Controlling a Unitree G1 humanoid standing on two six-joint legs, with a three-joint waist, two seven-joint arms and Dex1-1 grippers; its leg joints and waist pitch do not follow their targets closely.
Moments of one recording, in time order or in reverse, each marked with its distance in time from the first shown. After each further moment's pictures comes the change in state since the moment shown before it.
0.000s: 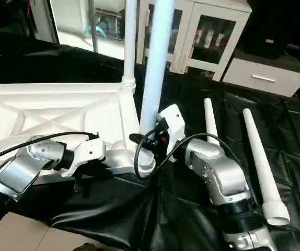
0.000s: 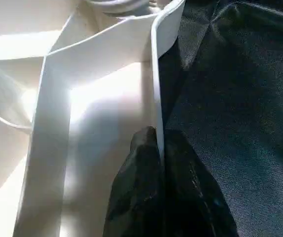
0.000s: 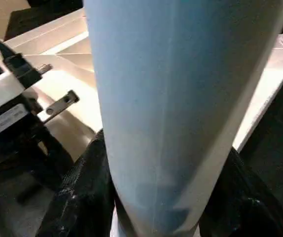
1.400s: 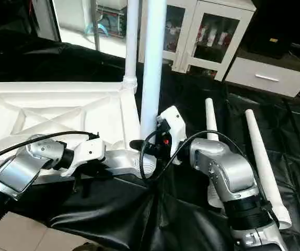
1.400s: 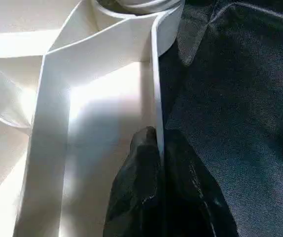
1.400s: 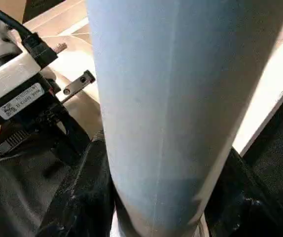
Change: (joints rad) left arm -0.004 0.004 0.006 -0.001 0.004 -0.003 -0.028; right arm -0.026 -0.049 -0.002 -0.029 0.042 0.144 0.050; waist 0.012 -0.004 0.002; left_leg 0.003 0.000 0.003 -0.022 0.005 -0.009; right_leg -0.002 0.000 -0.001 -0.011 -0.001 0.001
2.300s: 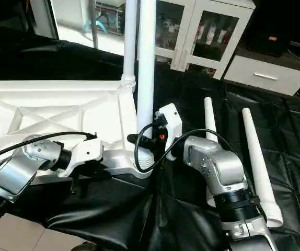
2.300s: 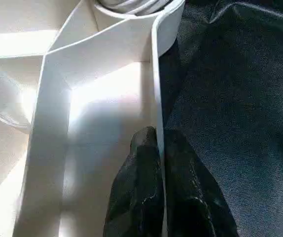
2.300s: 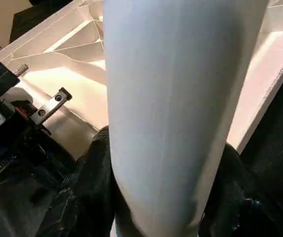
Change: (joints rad) left arm 0.027 0.017 0.015 -0.061 0.005 0.028 0.001; right arm -0.047 0.070 -0.026 0.117 0.001 -0.014 -0.048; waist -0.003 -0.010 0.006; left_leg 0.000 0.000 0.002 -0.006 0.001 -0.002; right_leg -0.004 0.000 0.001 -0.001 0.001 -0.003
